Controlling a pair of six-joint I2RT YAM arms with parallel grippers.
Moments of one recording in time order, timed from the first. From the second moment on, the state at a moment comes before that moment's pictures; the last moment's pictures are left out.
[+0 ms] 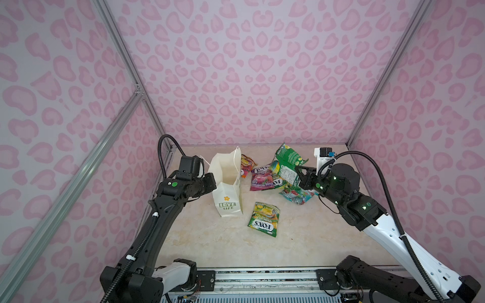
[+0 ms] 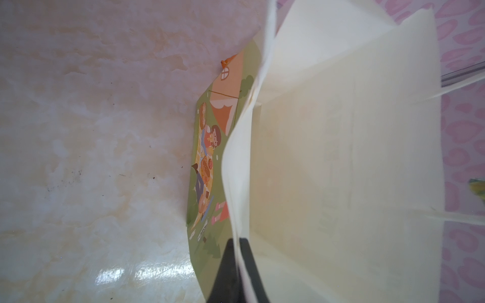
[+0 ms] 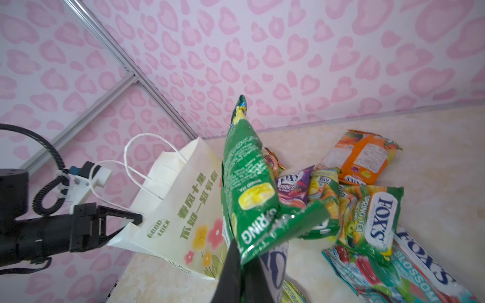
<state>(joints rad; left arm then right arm) -0.22 1.20 1.21 -0.90 0.14 -0.52 0.60 1.03 1.09 -0.30 0.02 0.52</state>
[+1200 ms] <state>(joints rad) -0.26 1.15 1.16 -0.85 0.19 -0.74 1.01 1.72 1.79 -0.28 0.31 0.37</state>
